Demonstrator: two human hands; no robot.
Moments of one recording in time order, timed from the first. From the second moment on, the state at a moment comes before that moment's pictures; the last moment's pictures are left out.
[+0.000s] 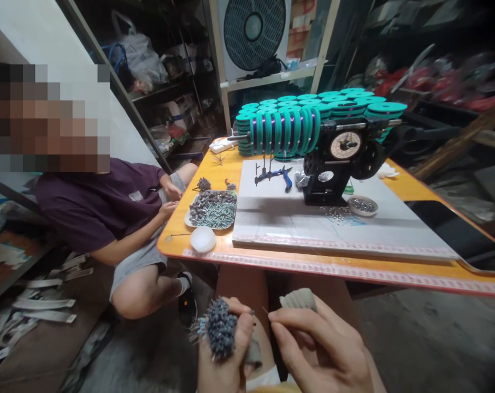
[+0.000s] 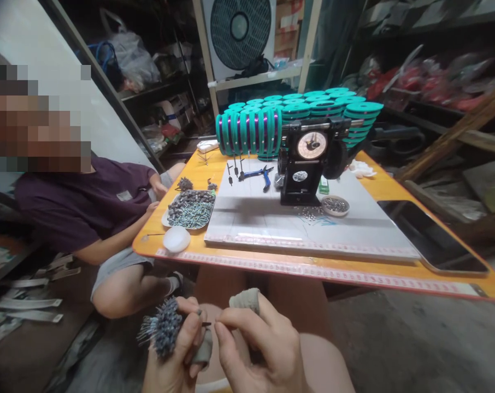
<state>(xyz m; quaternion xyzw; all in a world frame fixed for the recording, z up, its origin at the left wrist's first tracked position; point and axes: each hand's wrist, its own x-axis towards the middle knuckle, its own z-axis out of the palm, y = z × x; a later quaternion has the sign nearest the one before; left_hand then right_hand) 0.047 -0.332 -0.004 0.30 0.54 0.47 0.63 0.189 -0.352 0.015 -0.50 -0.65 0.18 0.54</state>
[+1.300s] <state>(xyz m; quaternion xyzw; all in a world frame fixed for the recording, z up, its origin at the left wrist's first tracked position) 0.058 -0.334 -0.010 0.35 0.53 0.56 0.54 0.188 -0.348 0.017 -0.49 -0.70 0.10 0.51</state>
